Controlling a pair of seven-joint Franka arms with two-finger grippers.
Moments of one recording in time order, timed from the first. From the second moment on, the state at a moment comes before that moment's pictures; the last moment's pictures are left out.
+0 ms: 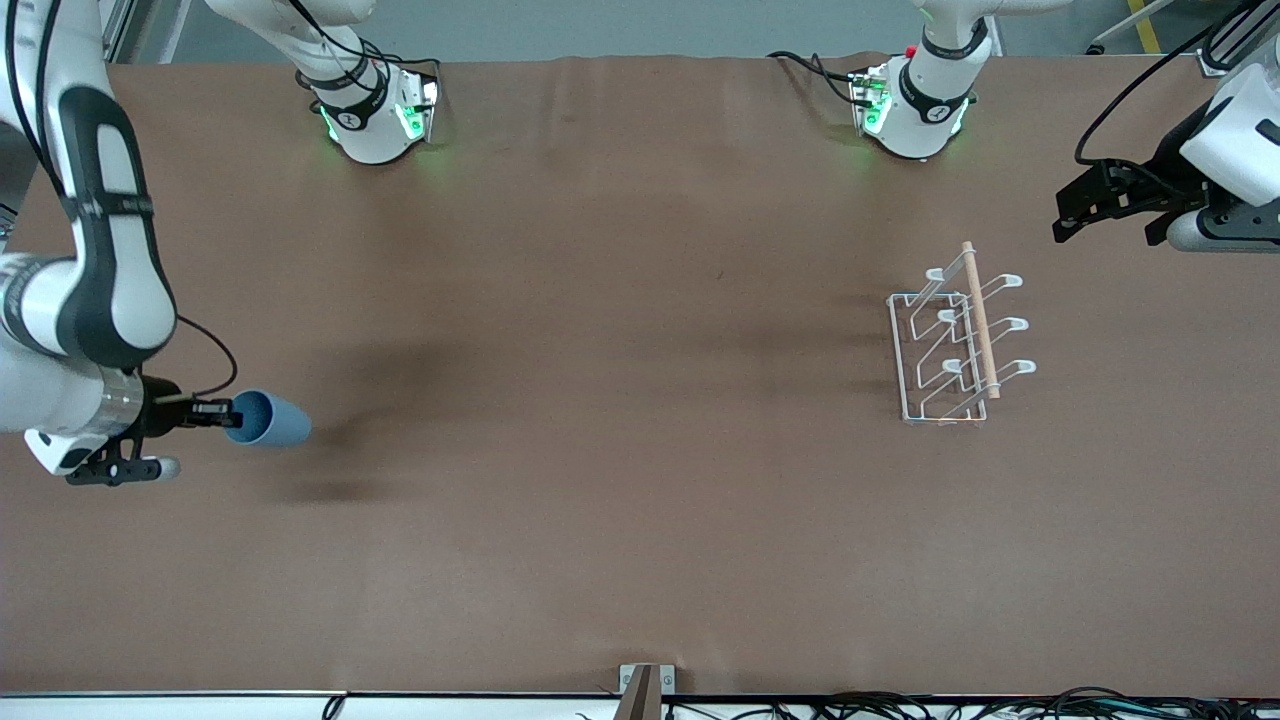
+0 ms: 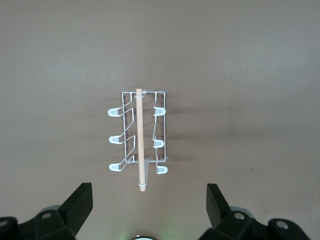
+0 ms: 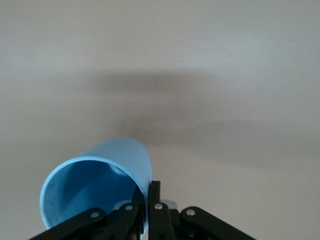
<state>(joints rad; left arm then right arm) -0.01 -0.03 -0.10 -1.54 -0.04 1.49 -0.08 -0.03 0.40 -0.08 -1.64 0.21 1.88 -0.25</state>
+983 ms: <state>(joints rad) -0.04 0.00 -0.15 -1.54 -0.13 1.51 -0.08 0.23 0.29 -0.07 -1.74 1.04 1.76 -0.30</state>
